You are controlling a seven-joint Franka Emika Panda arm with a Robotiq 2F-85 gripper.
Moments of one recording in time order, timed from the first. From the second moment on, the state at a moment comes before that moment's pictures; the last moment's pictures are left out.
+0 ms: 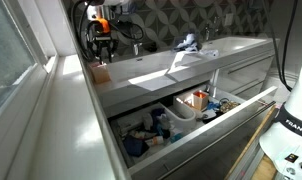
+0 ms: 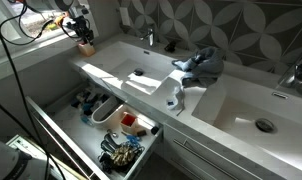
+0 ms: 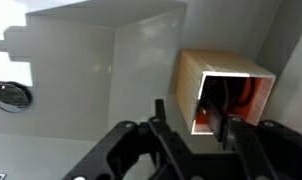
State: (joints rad) arm 0.24 0.40 0.11 -1.71 -0.05 2.26 0.40
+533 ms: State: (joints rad) arm 0.25 0.42 0.11 -1.68 -0.05 2.24 0.39
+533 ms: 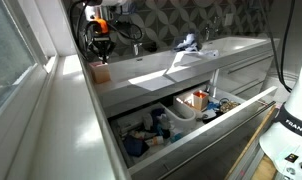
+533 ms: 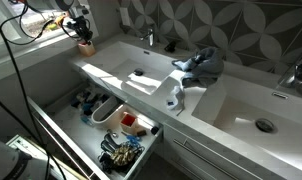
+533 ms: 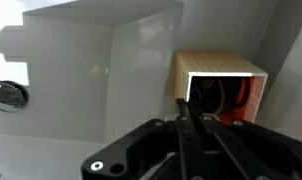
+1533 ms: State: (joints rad) arm 0.16 0.28 0.06 -1.65 0.10 2.12 0.45
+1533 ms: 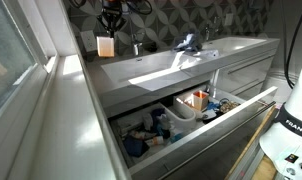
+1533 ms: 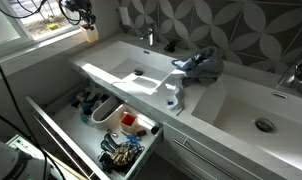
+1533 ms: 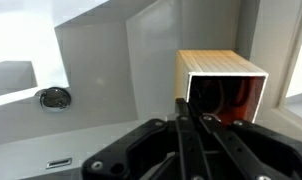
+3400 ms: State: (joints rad) arm 0.14 0.43 -0.06 -1.41 0.00 2.19 1.31
